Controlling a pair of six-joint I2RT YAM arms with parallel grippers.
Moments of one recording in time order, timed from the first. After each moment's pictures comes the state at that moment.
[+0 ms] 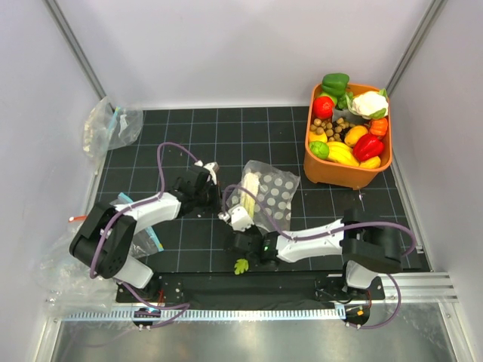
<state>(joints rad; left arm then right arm) -0.54 1.50 0.71 -0.06 0.26 -0.60 1.34 1.65 0.81 -0.16 0.70 0.54</state>
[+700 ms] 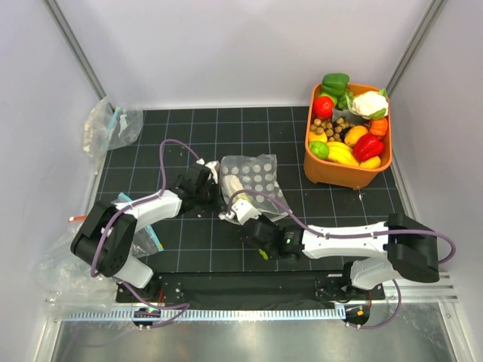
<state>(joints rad) -0.54 1.52 0.75 -0.11 0.25 -0.54 1.30 1.39 0.76 -0.21 0.68 0.13</state>
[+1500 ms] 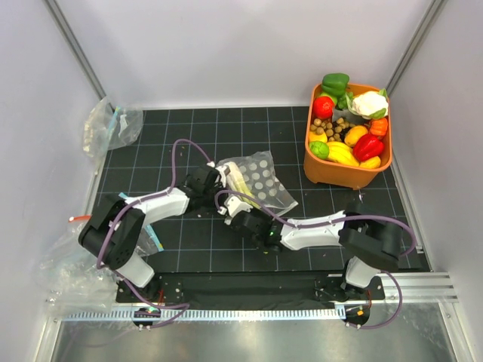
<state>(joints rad) -0.59 1.58 0.80 -0.15 0.27 -0.49 1.19 1.65 0.78 0.00 0.76 -0.07</state>
